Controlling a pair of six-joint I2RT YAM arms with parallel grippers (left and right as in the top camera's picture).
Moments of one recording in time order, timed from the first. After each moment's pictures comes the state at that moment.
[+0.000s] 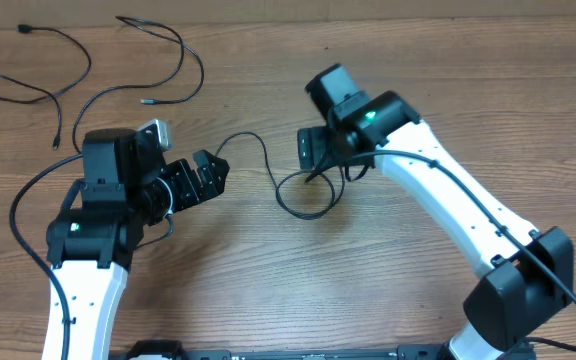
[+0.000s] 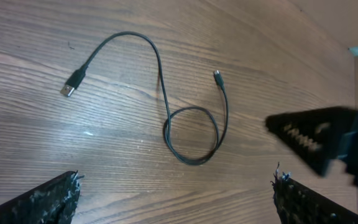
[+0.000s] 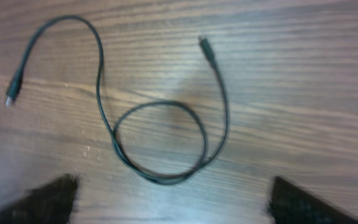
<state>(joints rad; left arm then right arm) -0.03 1.11 1.05 -0.84 0.40 -0.47 0.55 1.80 1.65 -1.08 0.04 0.46</state>
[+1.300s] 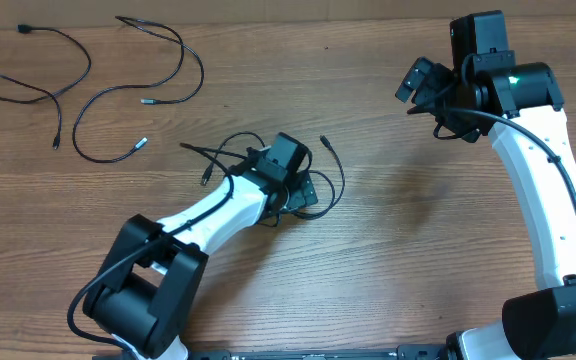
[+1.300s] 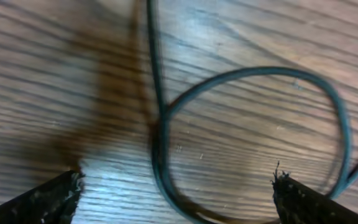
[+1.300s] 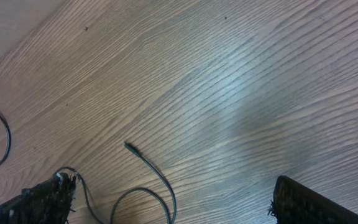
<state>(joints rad) -0.57 1.82 1.06 -0.49 -0.01 -0.86 0.14 1.67 1.69 -1.09 0.01 0.67</state>
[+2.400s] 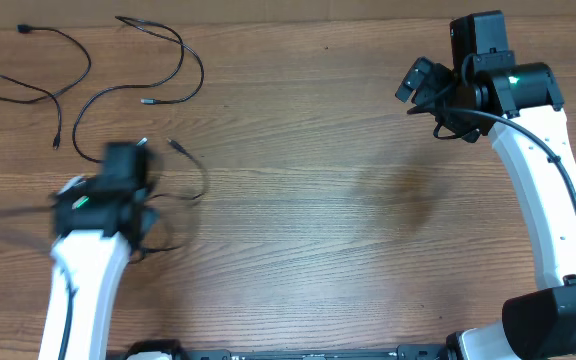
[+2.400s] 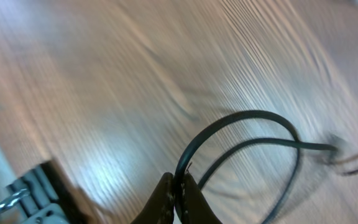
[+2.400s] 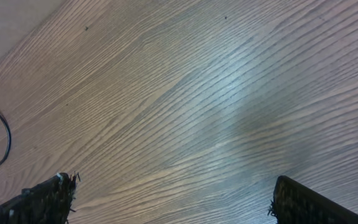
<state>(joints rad) 0.03 1.19 1.06 -1.26 -0.43 -0.99 0.14 1.67 1.69 -1.09 0.01 0.67</state>
